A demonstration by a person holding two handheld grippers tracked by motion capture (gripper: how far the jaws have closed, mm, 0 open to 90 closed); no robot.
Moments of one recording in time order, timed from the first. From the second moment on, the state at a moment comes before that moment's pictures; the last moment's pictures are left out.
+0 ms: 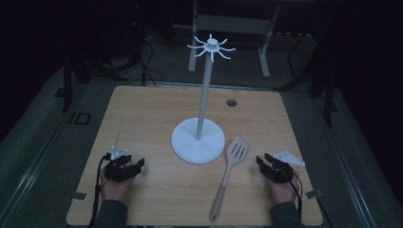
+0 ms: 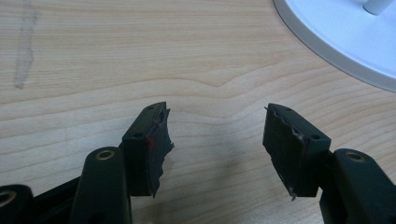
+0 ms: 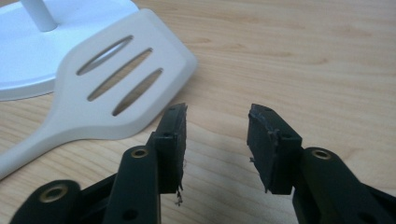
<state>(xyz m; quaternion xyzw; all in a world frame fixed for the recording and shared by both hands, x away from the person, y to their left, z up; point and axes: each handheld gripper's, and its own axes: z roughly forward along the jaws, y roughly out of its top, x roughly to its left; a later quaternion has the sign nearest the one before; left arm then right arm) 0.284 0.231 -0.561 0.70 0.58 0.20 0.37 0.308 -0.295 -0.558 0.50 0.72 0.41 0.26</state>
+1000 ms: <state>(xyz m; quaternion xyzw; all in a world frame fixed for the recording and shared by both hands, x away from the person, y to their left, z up) 0.285 0.231 -0.563 0.70 0.58 0.20 0.37 0.324 -0.244 -0.512 0.38 0.78 0.40 0.29</state>
